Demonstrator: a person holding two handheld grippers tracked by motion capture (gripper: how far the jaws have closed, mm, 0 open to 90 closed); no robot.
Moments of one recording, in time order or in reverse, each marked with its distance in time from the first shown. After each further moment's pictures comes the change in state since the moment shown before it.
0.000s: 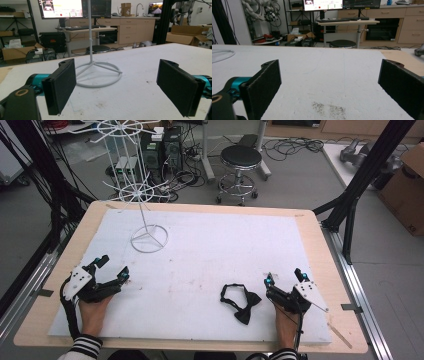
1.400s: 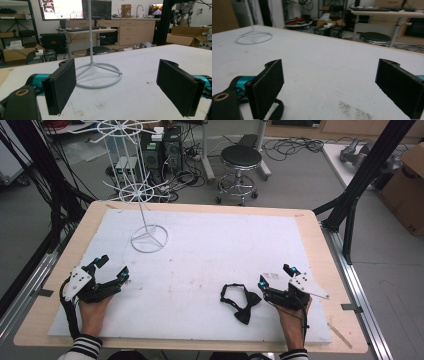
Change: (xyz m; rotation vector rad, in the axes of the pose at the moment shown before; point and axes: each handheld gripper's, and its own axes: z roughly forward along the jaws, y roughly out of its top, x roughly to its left) left arm -0.001 0.000 -0.001 -0.012 0.004 0.000; right arm 0.004 0.025 0.004 0.119 0.255 -0.079
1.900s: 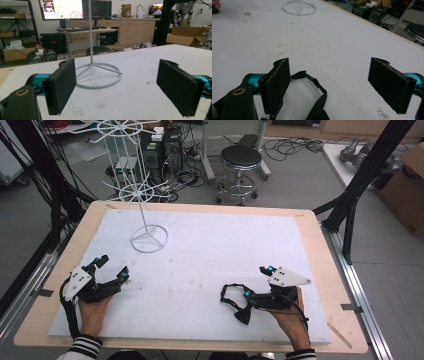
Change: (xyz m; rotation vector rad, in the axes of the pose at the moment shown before) left arm 0.000 0.000 0.000 0.002 0.000 0.000; right arm 0.034 0.037 0.008 0.229 0.287 -0.211
